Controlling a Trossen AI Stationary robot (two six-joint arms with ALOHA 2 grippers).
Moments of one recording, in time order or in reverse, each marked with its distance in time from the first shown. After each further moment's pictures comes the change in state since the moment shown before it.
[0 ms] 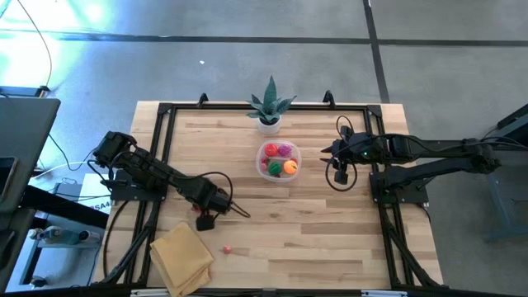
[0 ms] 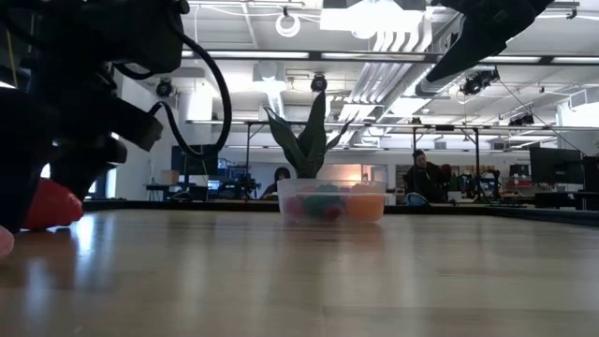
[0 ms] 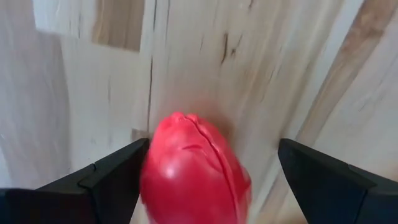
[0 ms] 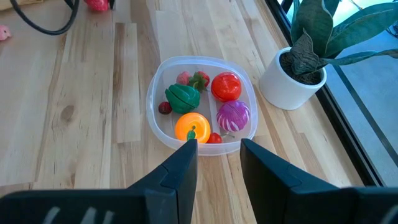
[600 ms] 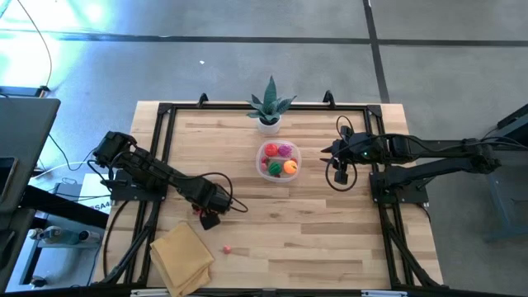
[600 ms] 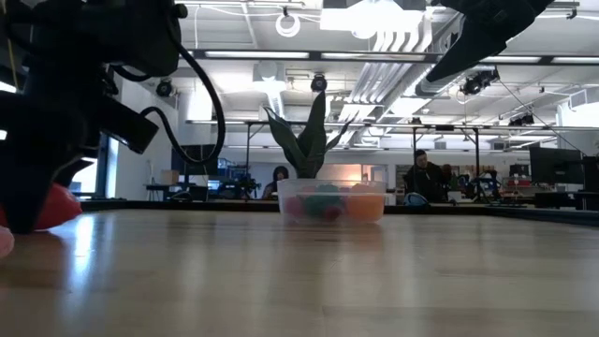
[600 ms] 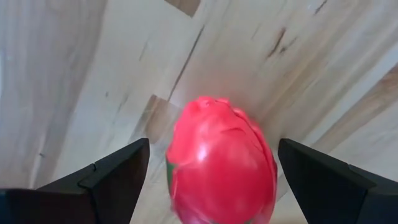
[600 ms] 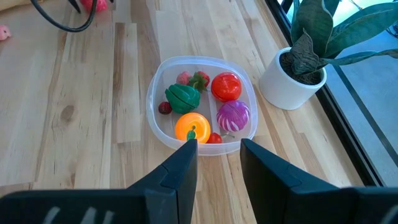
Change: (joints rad) left arm 0.000 0.000 0.000 -0.036 -0.003 -0.318; right arm 0.000 0.000 0.000 0.000 0.000 0.000
